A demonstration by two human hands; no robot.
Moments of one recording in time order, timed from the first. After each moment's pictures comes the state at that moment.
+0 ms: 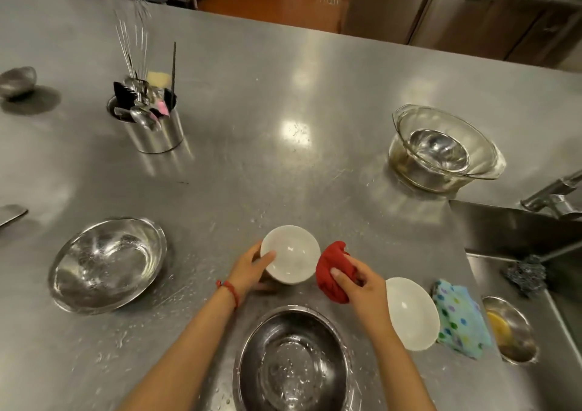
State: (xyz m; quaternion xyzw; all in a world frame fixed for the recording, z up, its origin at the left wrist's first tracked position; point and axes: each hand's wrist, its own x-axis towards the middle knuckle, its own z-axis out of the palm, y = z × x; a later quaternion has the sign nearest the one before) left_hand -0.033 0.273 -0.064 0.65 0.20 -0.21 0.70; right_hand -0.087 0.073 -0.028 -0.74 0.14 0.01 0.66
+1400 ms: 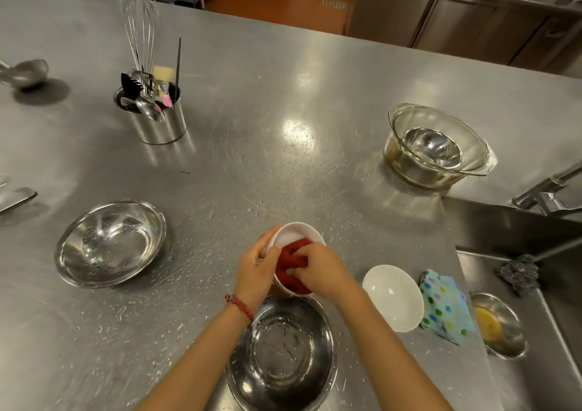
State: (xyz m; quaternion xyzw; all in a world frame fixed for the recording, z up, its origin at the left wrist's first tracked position) left_hand -0.090 0.238 -0.018 0.70 0.09 0.01 0.70; right_hand -0.068 0.114 0.018 -0.93 -0.03 0.23 0.28
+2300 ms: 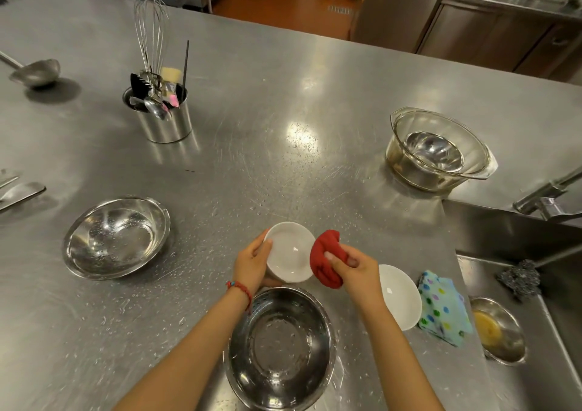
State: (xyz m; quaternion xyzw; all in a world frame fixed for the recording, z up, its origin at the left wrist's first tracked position) left_hand -0.069 0.247 -0.070 0.69 0.21 -0.03 0.69; right_hand -0.098 0.067 0.003 -0.72 0.12 0.05 0.68
